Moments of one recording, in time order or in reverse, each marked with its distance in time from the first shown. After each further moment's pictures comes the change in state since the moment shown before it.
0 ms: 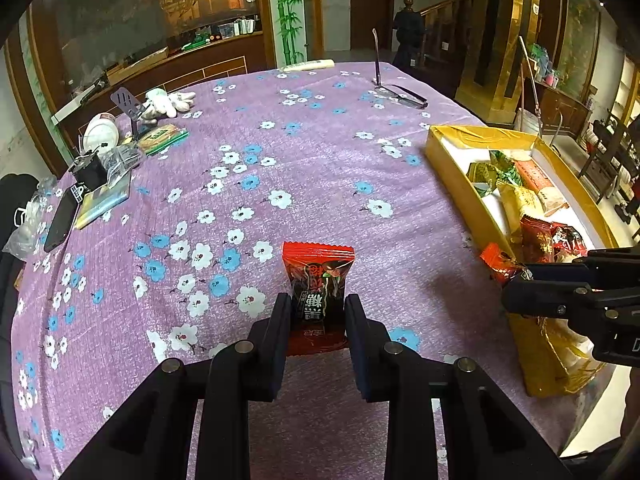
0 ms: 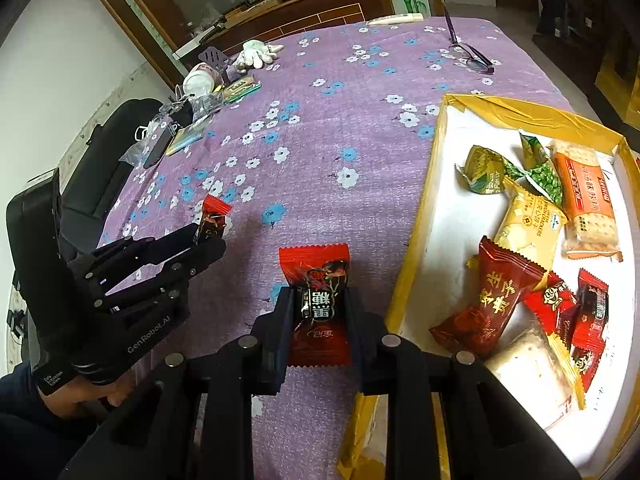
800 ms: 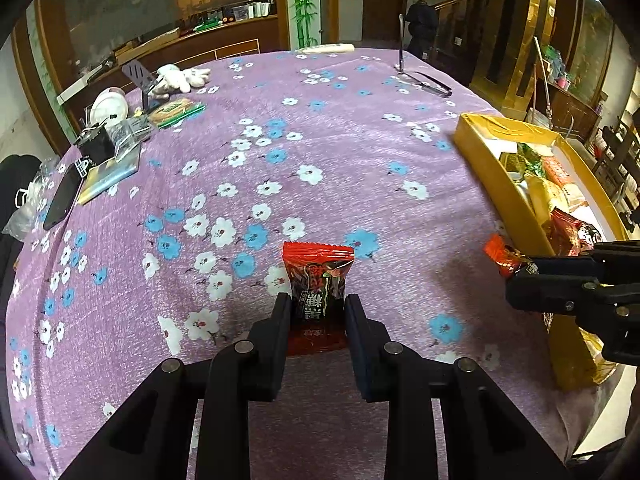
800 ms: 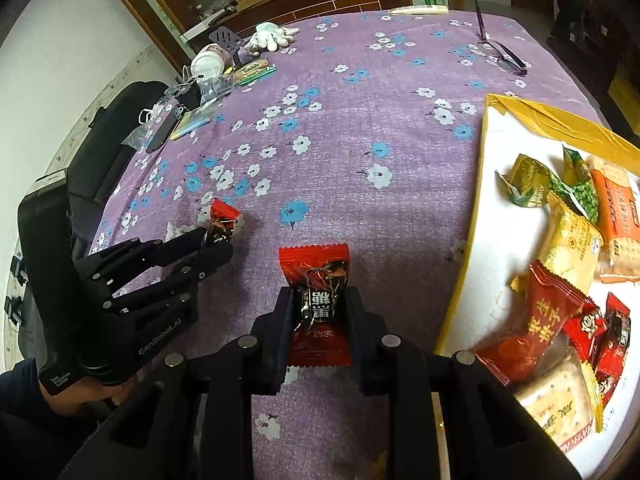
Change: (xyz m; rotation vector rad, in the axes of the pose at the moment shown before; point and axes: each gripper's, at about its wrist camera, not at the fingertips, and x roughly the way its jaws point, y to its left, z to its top) left arm 0.019 0.027 -0.010 -0.037 0.044 0.008; right arm 0.027 0.020 0.012 -0.038 0.047 0.004
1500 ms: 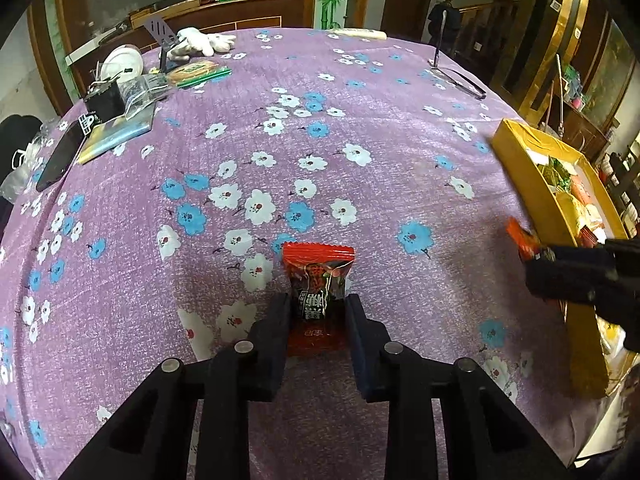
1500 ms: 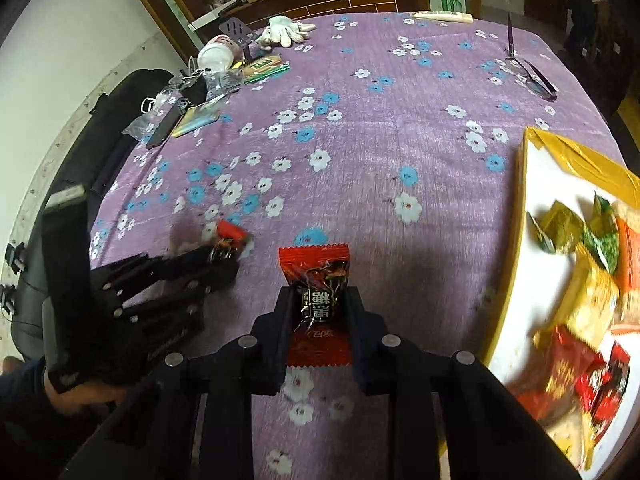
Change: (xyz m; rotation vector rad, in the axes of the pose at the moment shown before) left arm 0.024 0.038 -0.004 -0.102 0.056 -0.024; right arm 0.020 0.021 0.022 -0.054 0.020 -0.001
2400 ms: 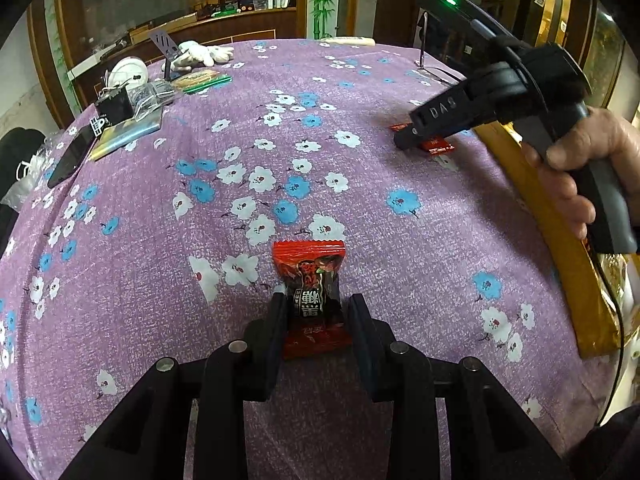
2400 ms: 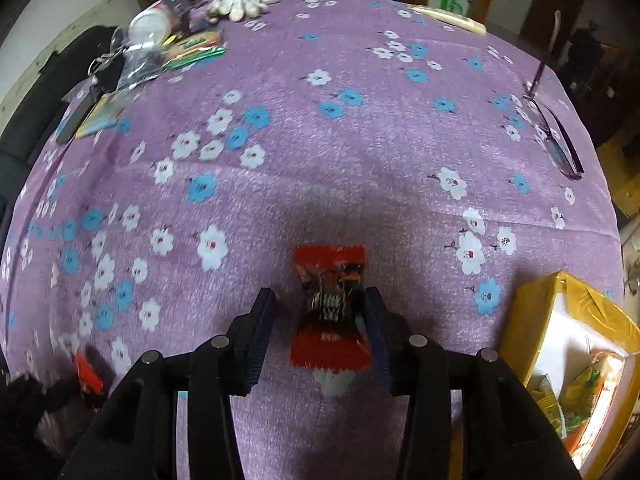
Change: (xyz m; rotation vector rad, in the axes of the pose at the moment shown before) left arm -0.015 -0.001 -0.032 0.026 -0.051 0.001; right arm 0.091 -0.029 0.106 -0.118 0.095 -0.244
